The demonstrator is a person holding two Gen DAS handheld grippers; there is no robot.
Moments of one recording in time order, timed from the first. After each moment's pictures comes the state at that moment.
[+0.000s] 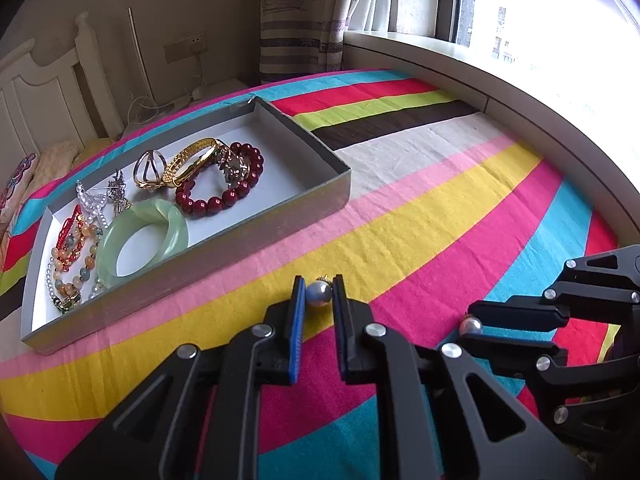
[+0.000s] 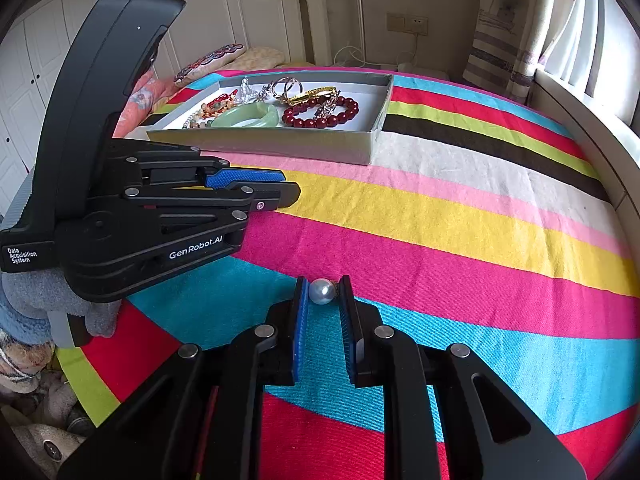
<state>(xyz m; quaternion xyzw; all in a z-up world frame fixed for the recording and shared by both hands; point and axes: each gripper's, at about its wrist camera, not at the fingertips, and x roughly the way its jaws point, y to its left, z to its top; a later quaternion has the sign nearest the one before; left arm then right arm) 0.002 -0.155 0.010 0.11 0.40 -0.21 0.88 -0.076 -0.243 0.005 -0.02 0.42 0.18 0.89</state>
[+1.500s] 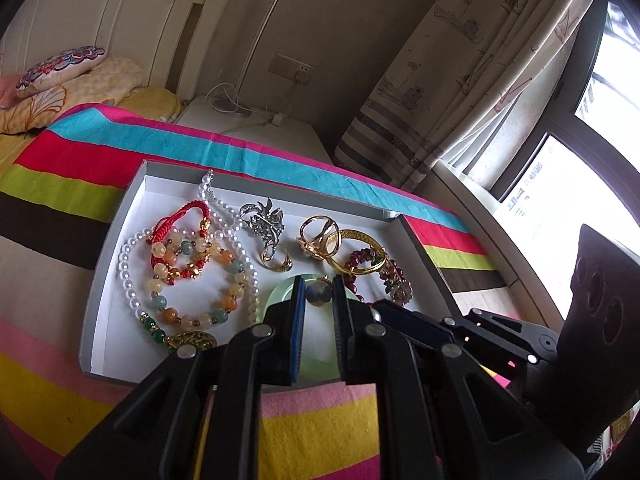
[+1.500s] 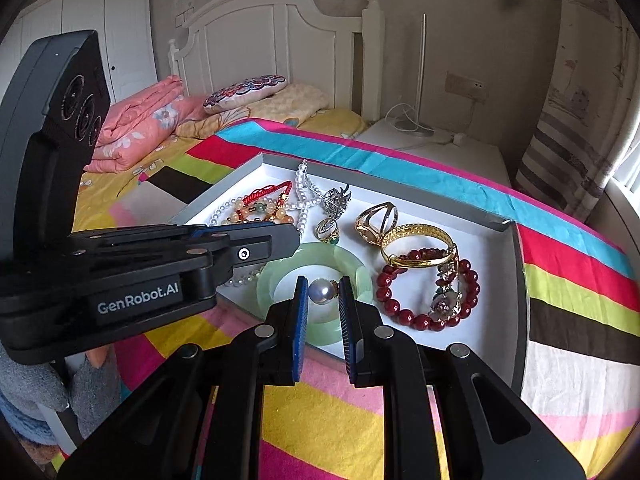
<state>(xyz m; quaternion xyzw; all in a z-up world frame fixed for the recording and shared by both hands) 0.061 0.001 0.037 -0.17 0.33 -0.17 0.91 0.045 -0.115 0.039 -0.07 0.34 0.23 0.91</state>
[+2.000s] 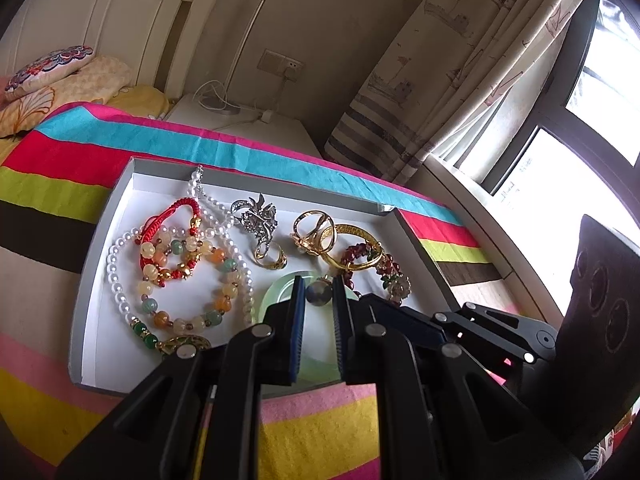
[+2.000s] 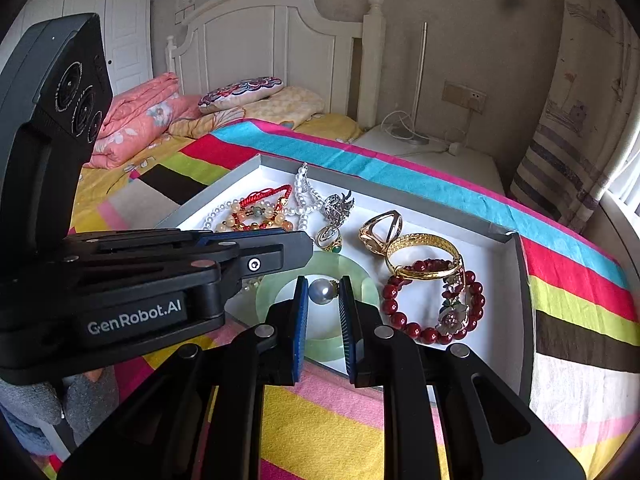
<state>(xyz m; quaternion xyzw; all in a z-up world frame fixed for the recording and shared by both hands) 0.065 -0.001 0.032 -0.16 0.34 -0.19 0.91 0.047 -0.101 0.036 -0.09 0.32 0.21 0.92</state>
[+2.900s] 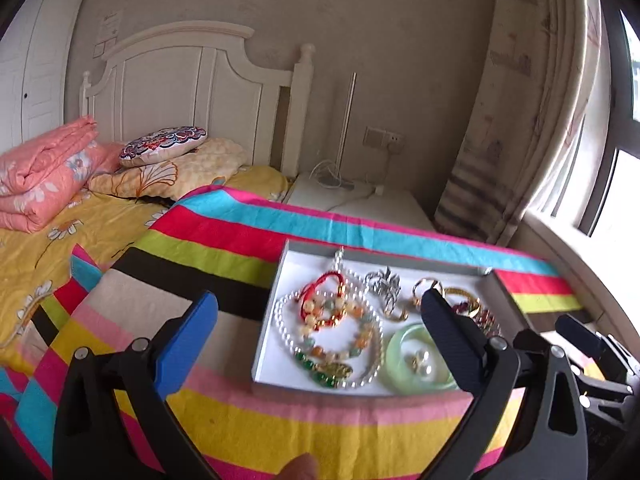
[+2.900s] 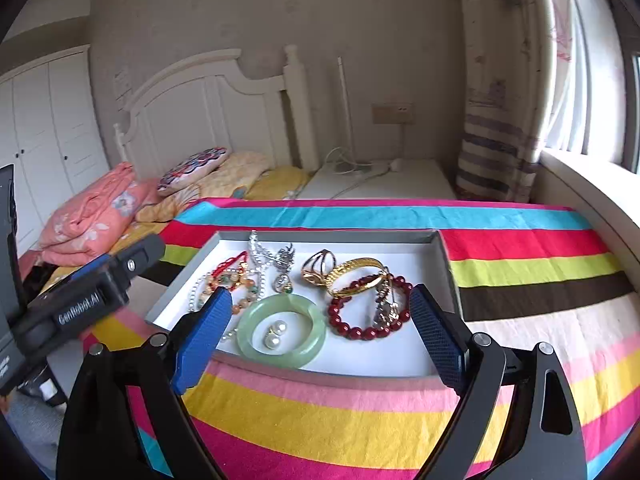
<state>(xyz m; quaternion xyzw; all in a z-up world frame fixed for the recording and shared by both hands) 0.010 0.028 0.073 -0.09 0.24 0.05 0.97 0.011 -0.154 0.068 0.05 0.26 0.12 0.96</state>
